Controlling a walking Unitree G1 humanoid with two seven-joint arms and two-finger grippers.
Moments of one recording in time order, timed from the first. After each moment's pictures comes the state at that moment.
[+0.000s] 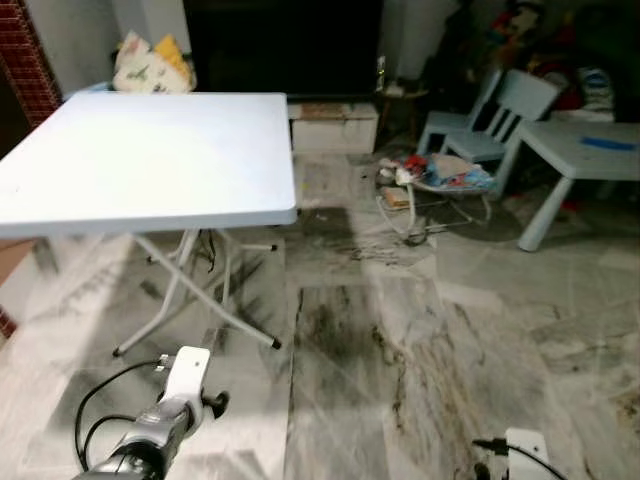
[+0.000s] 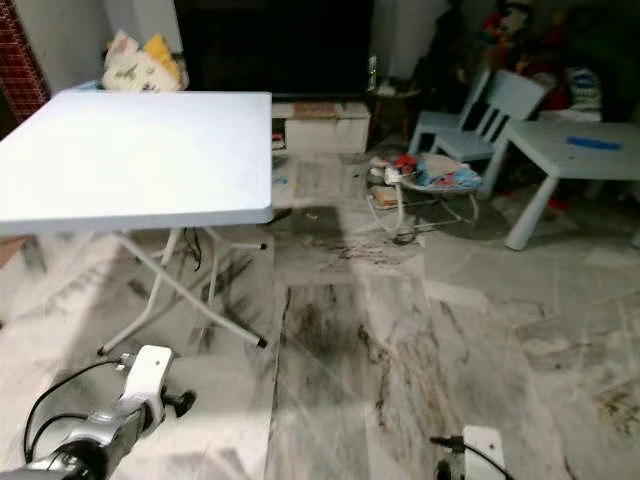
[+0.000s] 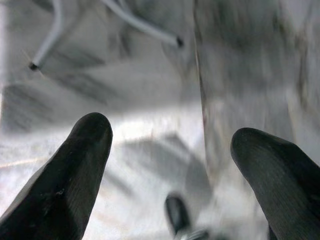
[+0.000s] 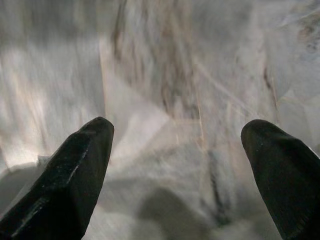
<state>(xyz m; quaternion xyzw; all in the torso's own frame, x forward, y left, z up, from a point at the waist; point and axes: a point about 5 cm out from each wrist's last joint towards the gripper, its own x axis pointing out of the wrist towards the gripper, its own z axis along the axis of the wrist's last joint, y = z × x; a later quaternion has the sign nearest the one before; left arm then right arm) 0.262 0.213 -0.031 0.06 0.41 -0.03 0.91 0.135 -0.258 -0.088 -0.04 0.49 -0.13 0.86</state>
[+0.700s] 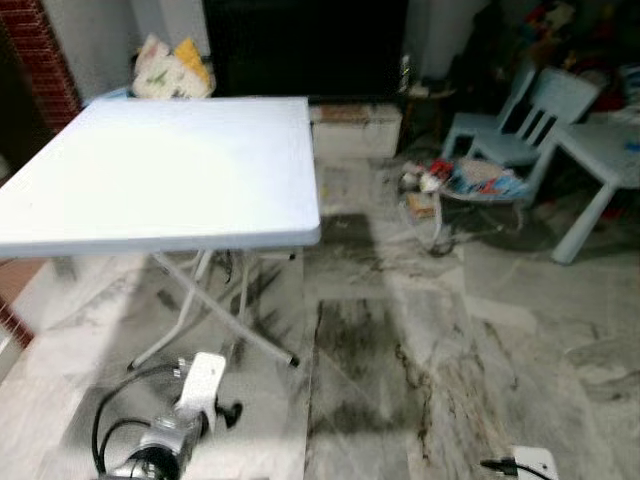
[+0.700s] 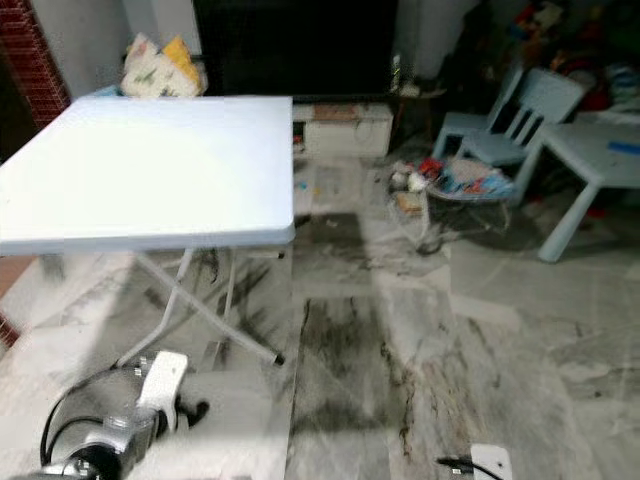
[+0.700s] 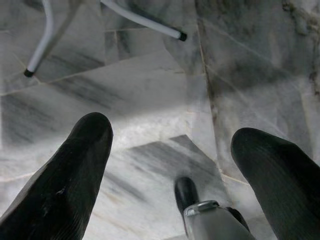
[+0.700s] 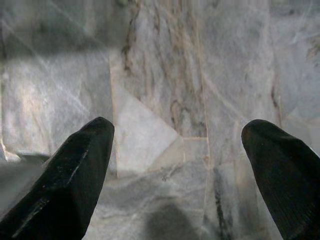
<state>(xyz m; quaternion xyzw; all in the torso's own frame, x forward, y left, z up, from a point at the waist) 0.244 0.200 -0.048 0.08 0.44 -0.06 0.89 0.142 -0.265 -0.083 -0.07 0.48 -0.12 0.87</state>
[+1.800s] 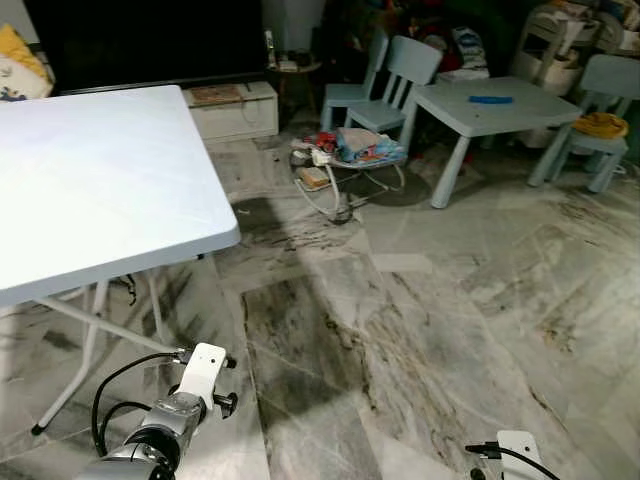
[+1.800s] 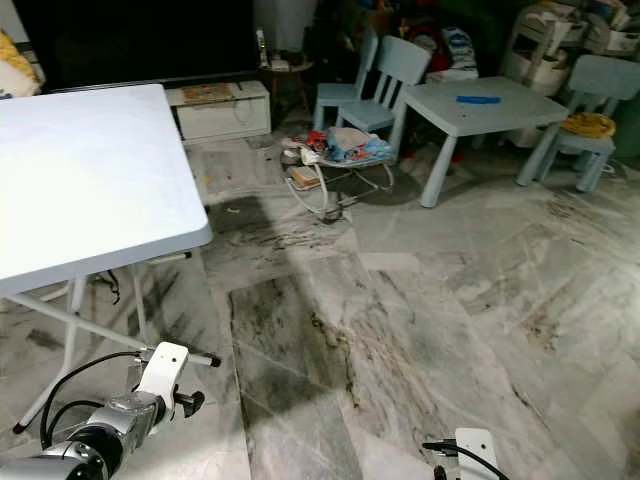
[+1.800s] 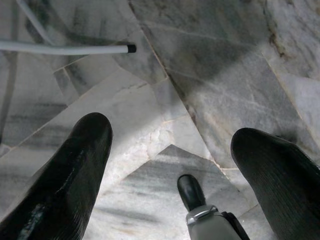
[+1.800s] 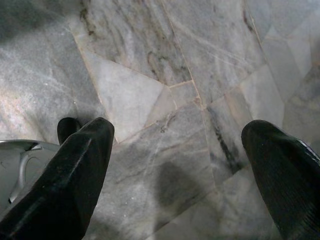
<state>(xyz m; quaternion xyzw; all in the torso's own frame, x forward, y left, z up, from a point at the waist) 0.254 0.196 -0.042 0.10 0.46 -0.06 0.88 0.152 -0.256 -0.082 -0.07 0.48 -0.10 0.87</state>
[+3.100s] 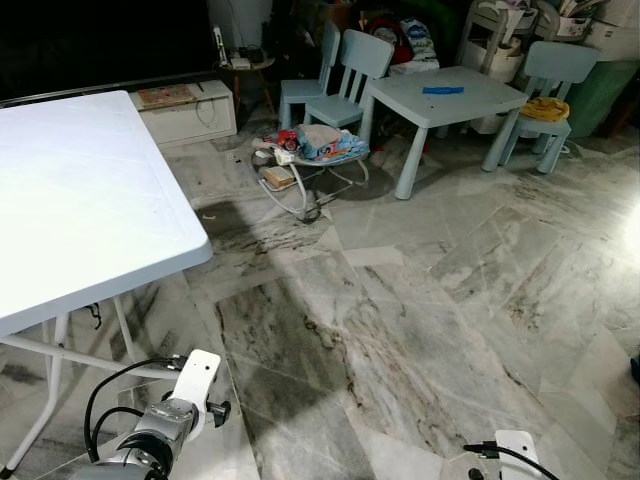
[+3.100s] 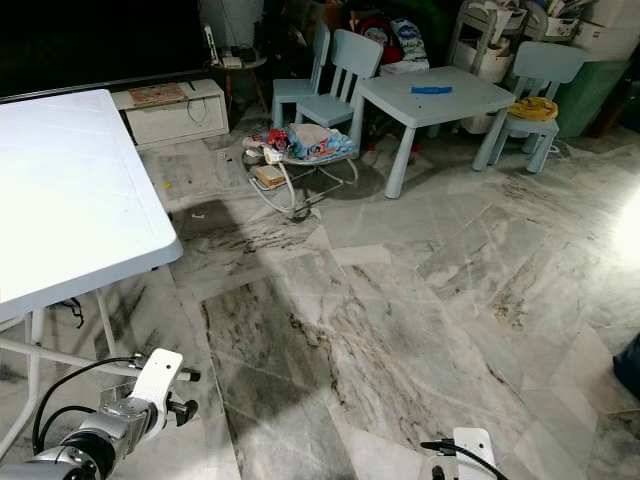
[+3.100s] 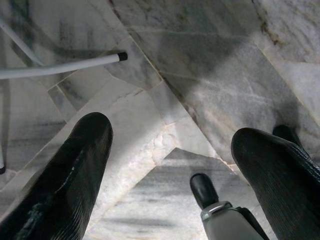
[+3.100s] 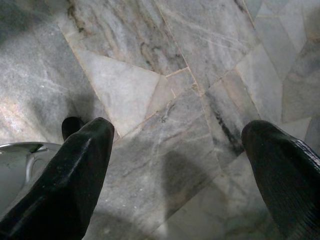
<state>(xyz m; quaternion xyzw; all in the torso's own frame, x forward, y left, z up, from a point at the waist) 0.247 0.206 -0.045 0.12 0.47 -0.06 0.87 0.153 -0.252 -0.083 -0.06 0.48 -0.10 0.87</state>
